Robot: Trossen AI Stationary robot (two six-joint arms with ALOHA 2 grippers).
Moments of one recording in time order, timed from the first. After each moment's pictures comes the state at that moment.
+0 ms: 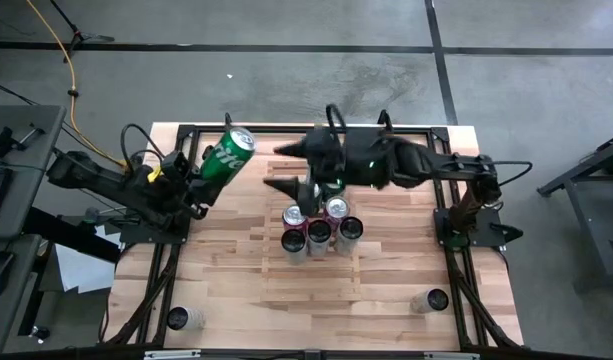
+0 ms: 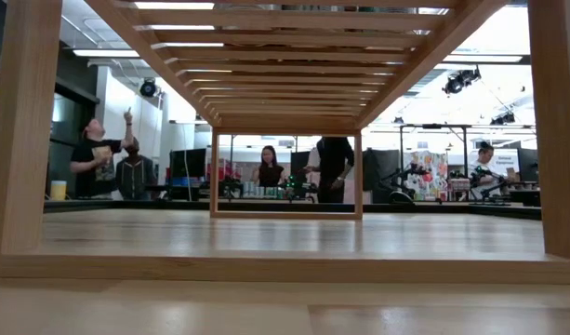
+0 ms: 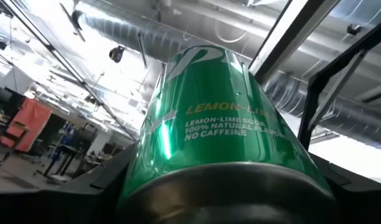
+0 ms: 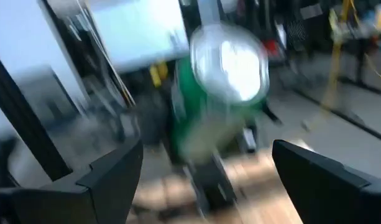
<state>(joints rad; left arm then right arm) -0.28 0.90 0.59 1.09 -0.42 -0.15 0.13 1.80 2.18 -0.47 0.24 0.23</state>
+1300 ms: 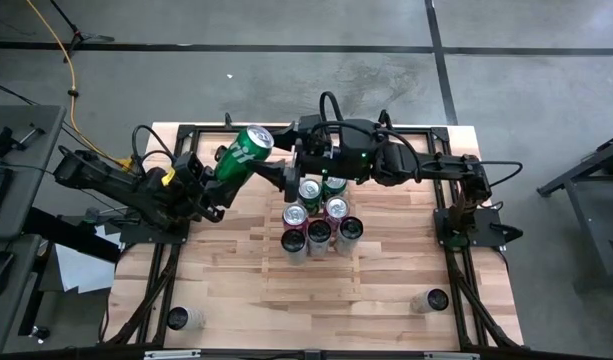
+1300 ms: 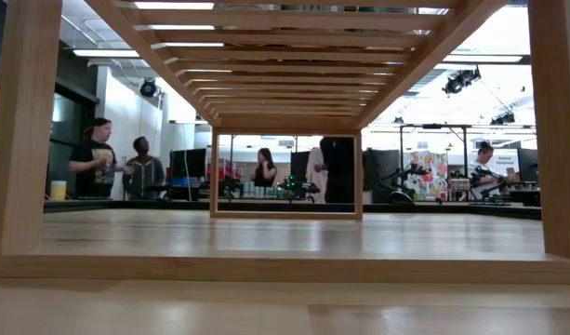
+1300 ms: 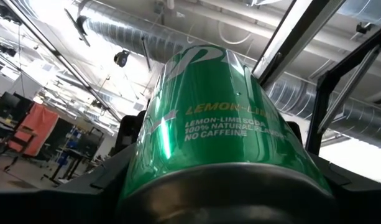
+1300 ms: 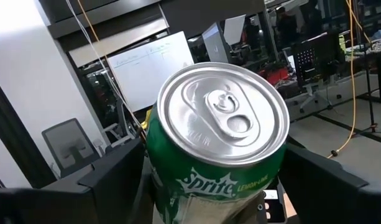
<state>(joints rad) -0.28 1.08 0.74 1.11 -0.47 -0.14 0.09 1.87 2.18 -0.18 0.18 0.31</state>
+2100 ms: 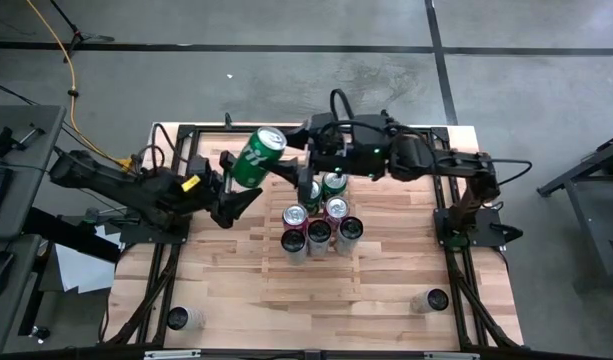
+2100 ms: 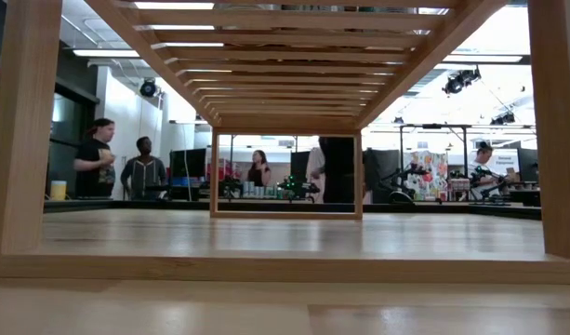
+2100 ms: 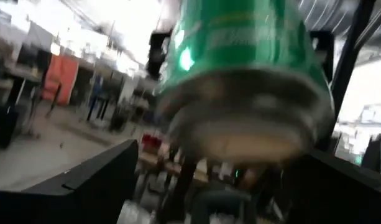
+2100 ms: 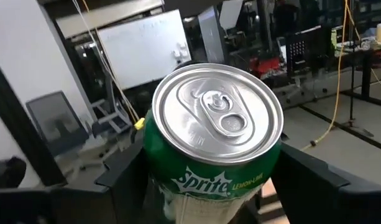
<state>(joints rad) -0.28 0.96 0.74 0.65 -0.47 -0.17 0.09 1.80 2.18 -0.33 0.19 0.25</state>
